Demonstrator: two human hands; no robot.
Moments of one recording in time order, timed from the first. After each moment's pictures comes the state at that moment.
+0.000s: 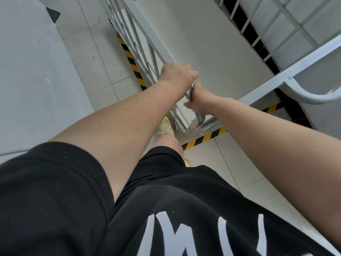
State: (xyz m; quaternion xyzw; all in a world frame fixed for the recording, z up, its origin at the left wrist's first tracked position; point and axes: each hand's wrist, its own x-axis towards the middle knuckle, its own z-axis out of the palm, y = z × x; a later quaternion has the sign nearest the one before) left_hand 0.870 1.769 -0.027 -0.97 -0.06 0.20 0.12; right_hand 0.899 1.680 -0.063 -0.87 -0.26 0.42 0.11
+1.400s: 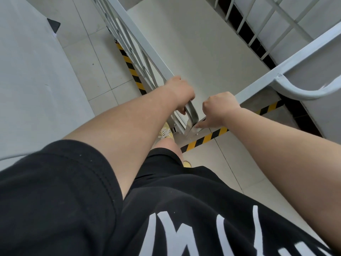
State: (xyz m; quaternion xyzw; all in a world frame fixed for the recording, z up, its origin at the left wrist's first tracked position) left_hand 0.885 1.753 -0.060 -0.94 0.07 0.33 0.09; right_hand 0.919 1.619 -0.068 -0.81 -0.50 0.21 -0.21
